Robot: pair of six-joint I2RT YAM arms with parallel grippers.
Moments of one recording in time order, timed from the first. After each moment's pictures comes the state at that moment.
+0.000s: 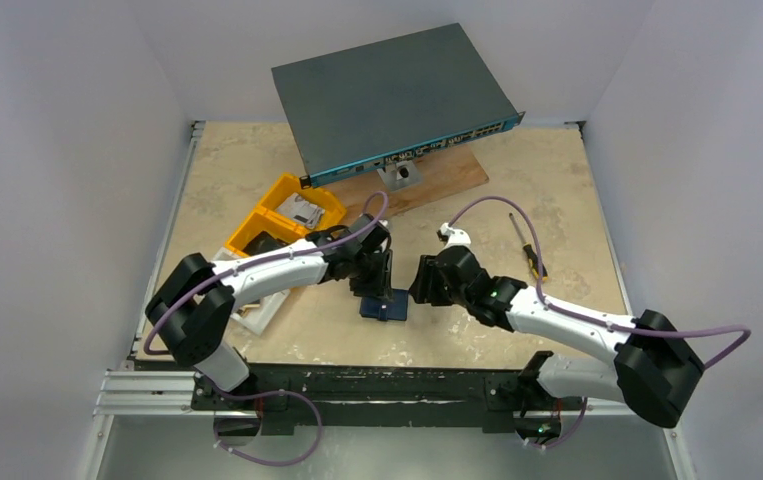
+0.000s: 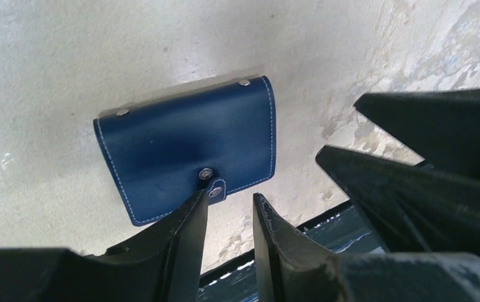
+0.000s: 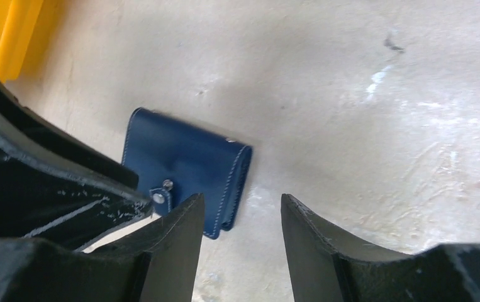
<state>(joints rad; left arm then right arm) -0.83 1.59 1.02 -0.49 0.14 -0.74 0.86 1.19 0.58 -0.14 0.17 0.74</state>
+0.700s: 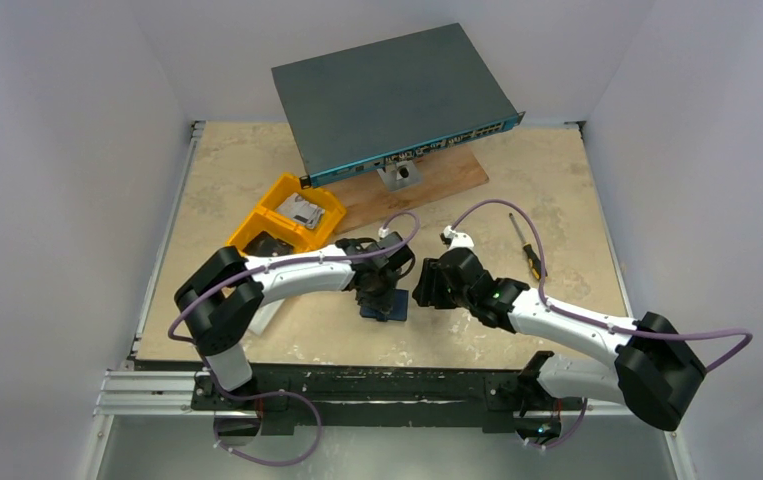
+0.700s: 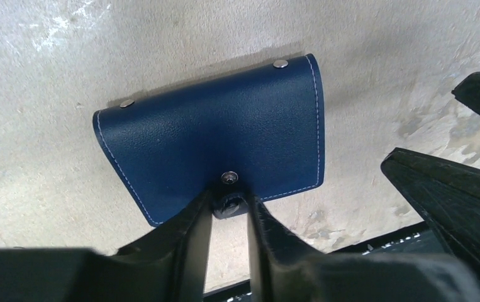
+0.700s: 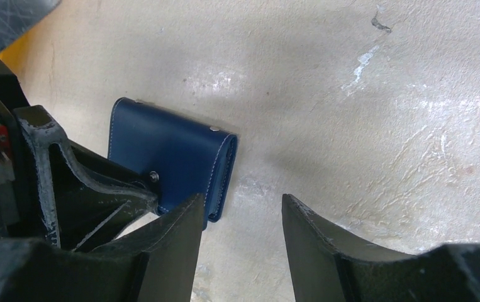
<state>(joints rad) -0.96 1.73 1.12 -0.63 -0.04 -0.67 0.82 1.16 0.55 -0.16 0.15 0.75</state>
